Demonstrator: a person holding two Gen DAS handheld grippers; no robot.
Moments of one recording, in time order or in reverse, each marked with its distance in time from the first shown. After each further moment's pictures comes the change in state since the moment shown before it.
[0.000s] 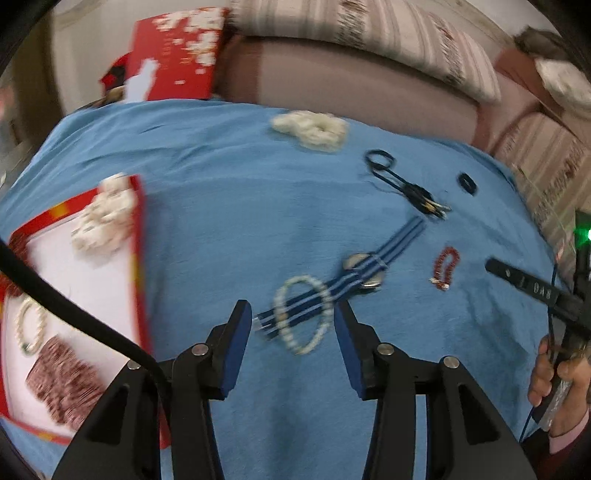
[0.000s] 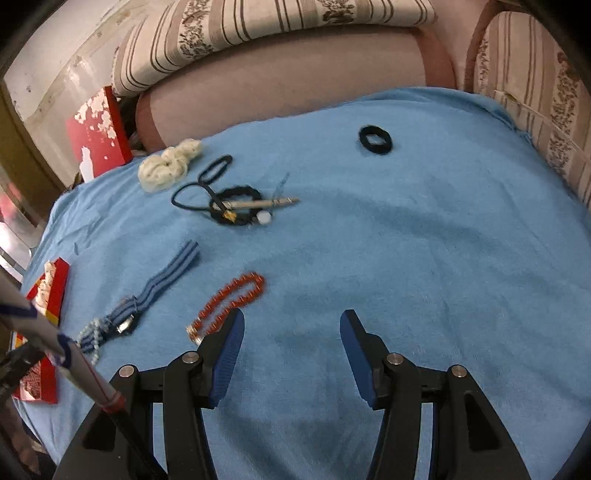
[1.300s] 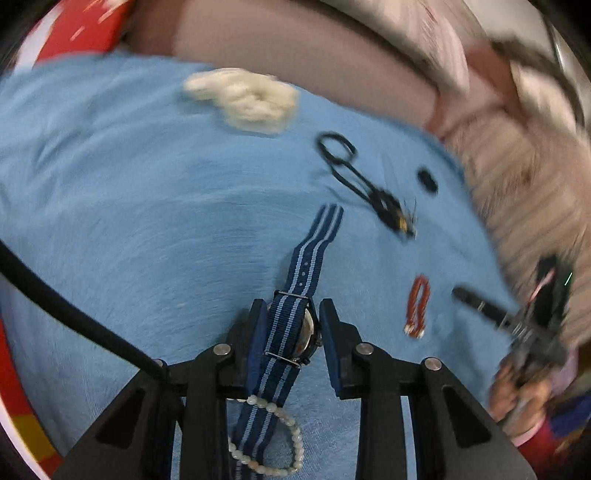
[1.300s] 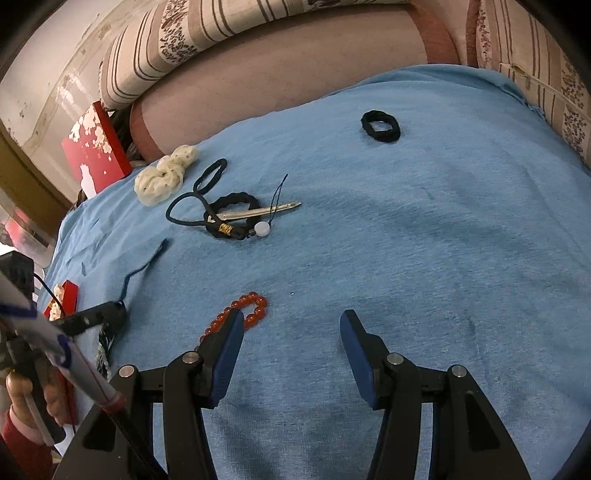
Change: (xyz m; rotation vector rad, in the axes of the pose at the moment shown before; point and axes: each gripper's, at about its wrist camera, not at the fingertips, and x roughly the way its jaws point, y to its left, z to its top) left arm 0.105 0.039 0.072 -0.054 0.162 -0.413; right arm 0.025 -0.010 0.012 0.062 0.053 0.058
